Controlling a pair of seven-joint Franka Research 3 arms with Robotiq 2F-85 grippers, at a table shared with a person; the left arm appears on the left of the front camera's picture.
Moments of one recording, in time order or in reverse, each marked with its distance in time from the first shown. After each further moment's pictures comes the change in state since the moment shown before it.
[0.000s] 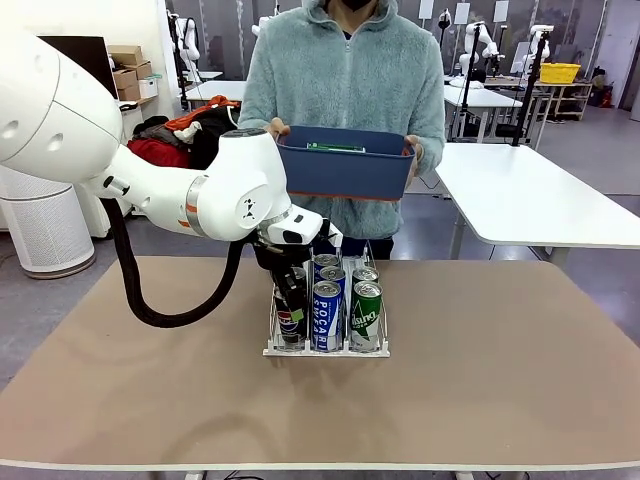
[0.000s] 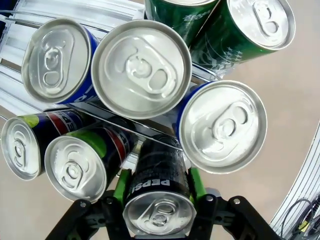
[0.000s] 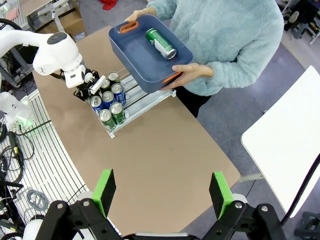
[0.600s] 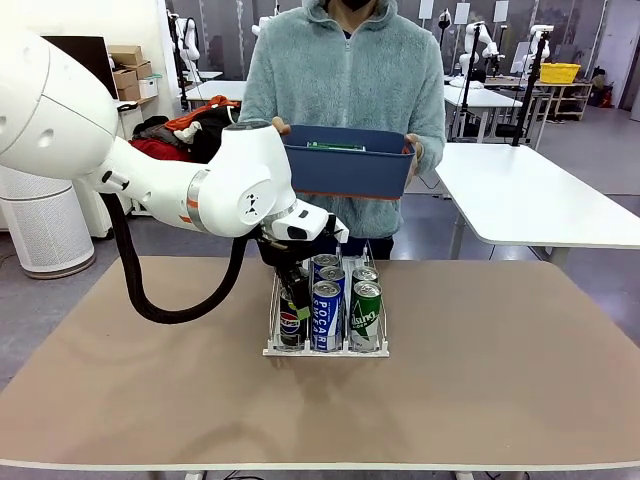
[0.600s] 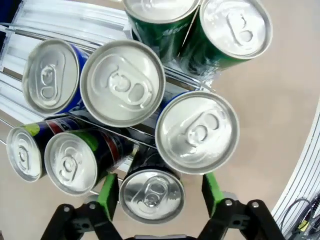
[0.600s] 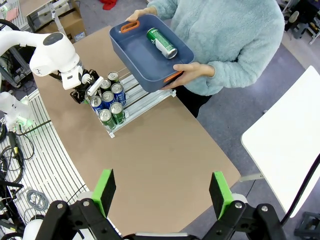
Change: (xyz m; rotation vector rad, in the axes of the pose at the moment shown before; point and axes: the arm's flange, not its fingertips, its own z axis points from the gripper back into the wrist) left arm 0.008 -0.013 0.015 0.015 -0.012 -0.023; right arm 0.000 0.000 0.000 0.000 0.000 0.000
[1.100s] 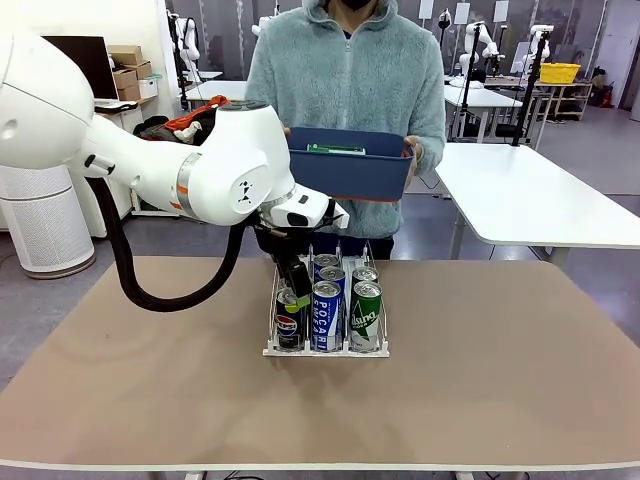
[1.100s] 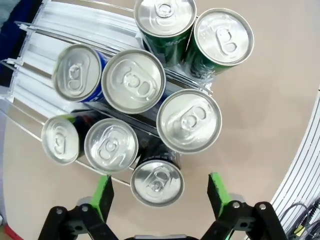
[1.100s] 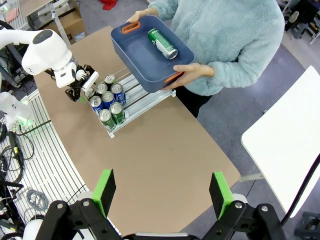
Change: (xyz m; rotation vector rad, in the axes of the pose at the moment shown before) left arm -0.001 -0.013 0.034 0.067 -0.008 0.043; right arm 0.000 0.000 0.000 0.000 0.000 0.000
